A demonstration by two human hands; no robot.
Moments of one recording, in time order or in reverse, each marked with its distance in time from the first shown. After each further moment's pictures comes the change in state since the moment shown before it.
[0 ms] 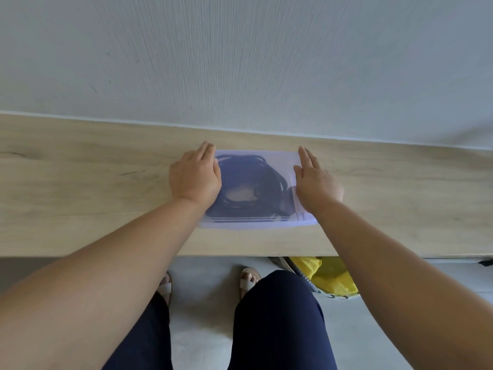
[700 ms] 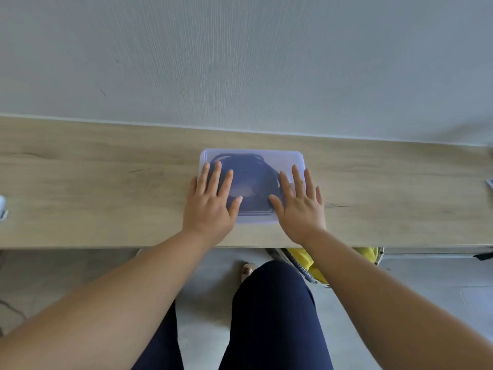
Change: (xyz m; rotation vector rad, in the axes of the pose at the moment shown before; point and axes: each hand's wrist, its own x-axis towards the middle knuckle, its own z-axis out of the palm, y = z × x) left_hand -0.066 0.005 0.014 0.056 -0.081 0.259; right_hand -0.064 -0.007 0.021 -0.122 -0.078 -0.146
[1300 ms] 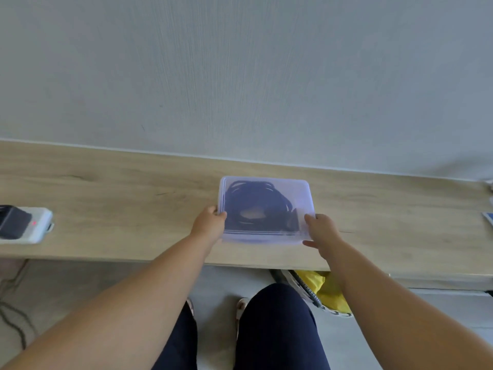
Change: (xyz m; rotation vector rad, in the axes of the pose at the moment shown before) left_hand 0.001 -0.016 -0.030 -1.072 -0.160 -0.851; right_hand 0.000 0.005 -0.027 1.168 -0.061 0.580
